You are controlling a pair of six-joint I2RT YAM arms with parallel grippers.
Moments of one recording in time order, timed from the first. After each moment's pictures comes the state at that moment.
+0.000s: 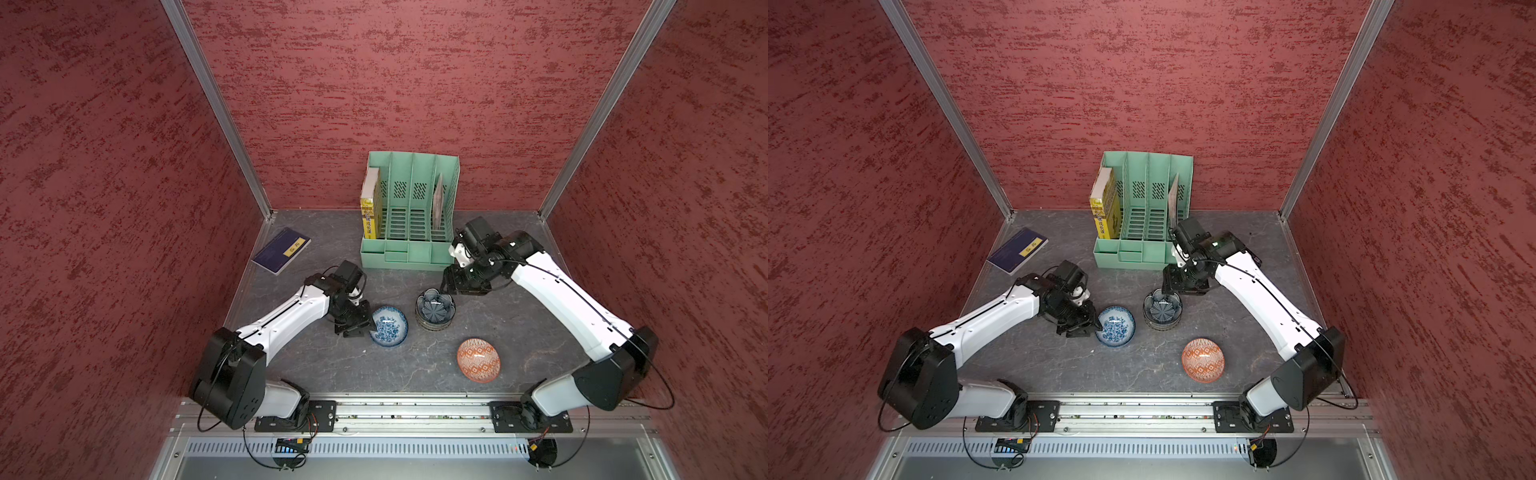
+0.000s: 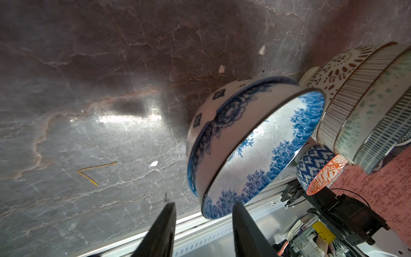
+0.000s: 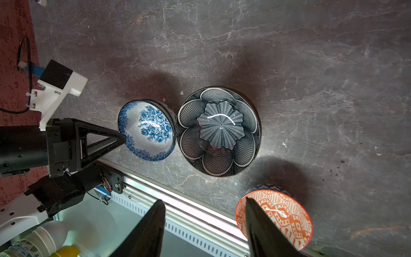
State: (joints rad) left arm -0.46 1.39 0.92 -0.93 0.43 -0.69; right arm 0.54 1.51 1.56 -1.27 -0.26 0.46
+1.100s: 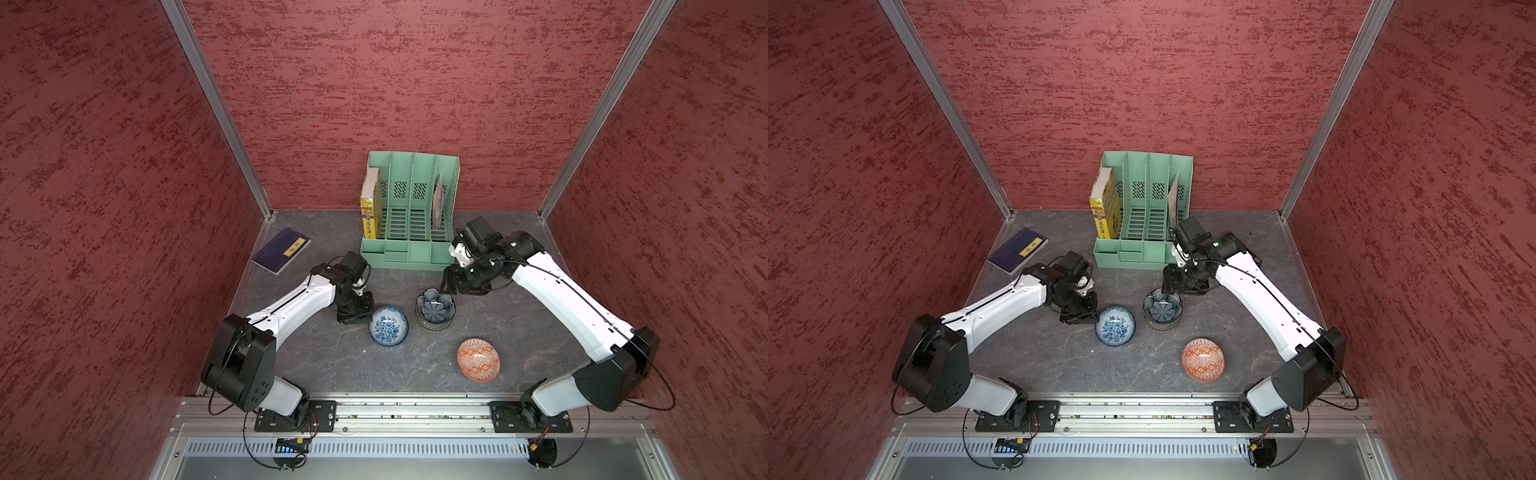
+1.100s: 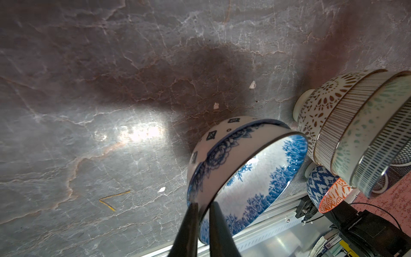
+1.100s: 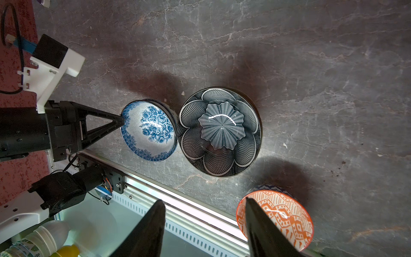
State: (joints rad) left arm -0.46 1.48 1.03 -0.93 0.35 -0.60; right arm 0.54 1.51 1.55 -1.26 -0.26 0.46
